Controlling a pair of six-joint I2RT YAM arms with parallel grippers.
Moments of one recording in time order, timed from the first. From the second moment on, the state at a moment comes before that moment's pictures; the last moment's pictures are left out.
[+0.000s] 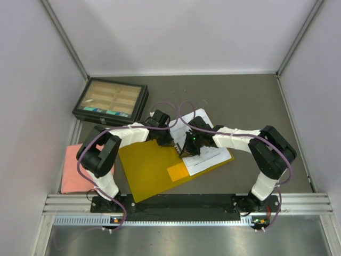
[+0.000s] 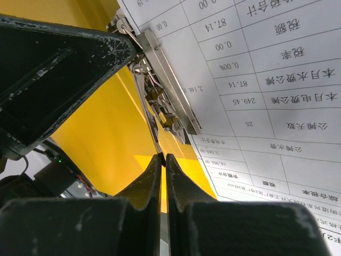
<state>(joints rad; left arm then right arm) -0.60 1.75 0.98 -0.25 0.14 -0.86 0.74 1.71 0.94 -0.26 -0.30 0.96</state>
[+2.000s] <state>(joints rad) -0.63 1.58 0.77 -0.23 0.16 -0.83 0.70 1.84 0.87 0.06 -0.47 0.96</state>
